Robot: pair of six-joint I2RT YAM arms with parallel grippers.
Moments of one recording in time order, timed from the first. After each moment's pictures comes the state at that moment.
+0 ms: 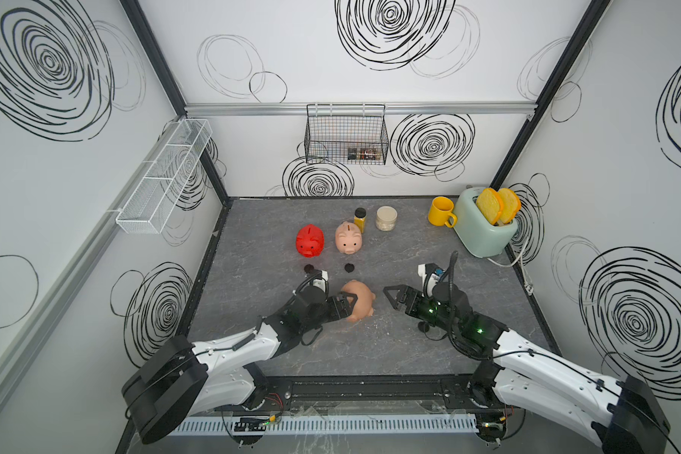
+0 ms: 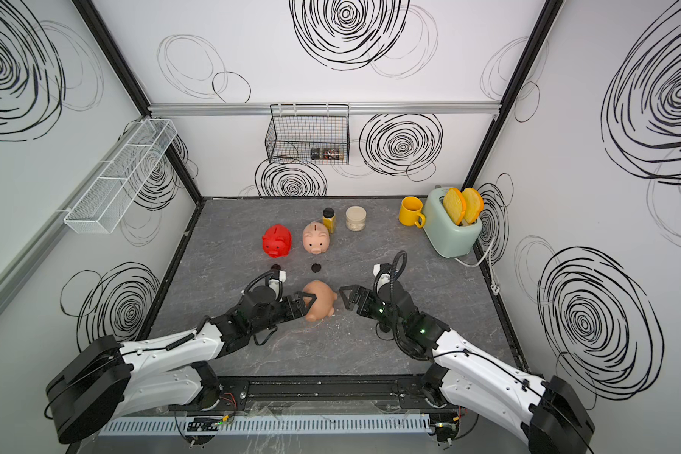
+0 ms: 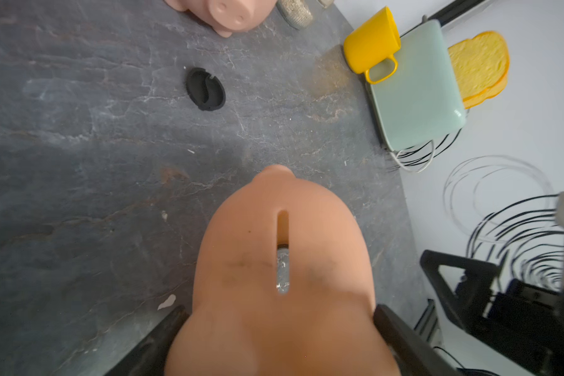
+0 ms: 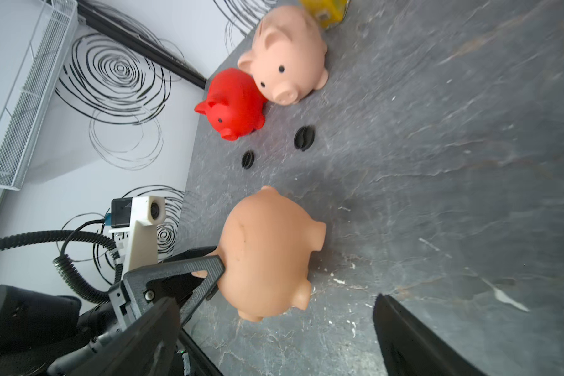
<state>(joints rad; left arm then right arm) -0.79 1.20 0.44 0.18 -0.02 -0.91 0.78 0.79 0.42 -0.08 0.03 0.96</state>
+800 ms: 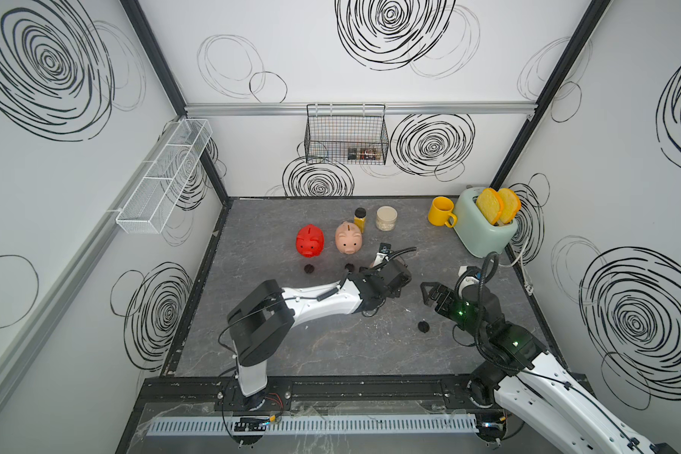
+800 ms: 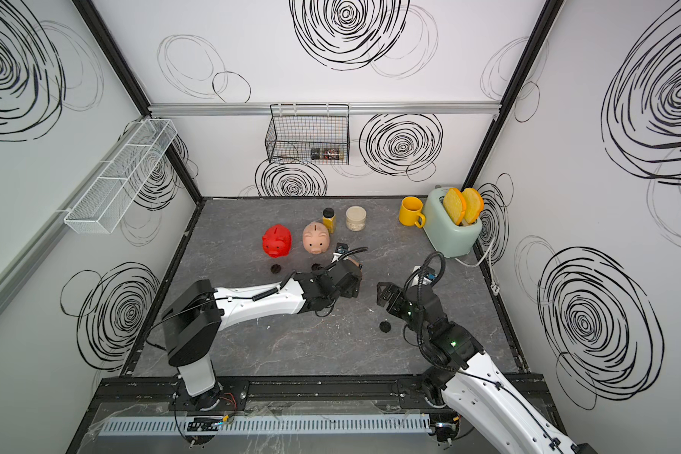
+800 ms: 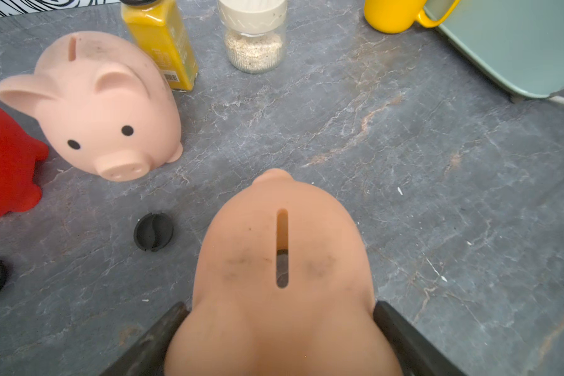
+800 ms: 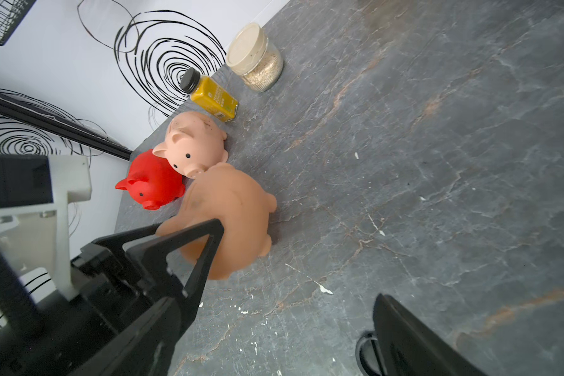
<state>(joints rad) -1.01 1.88 1.33 -0.33 -0.53 -0.60 0.59 0.55 0.48 -0.49 0.18 0.89</state>
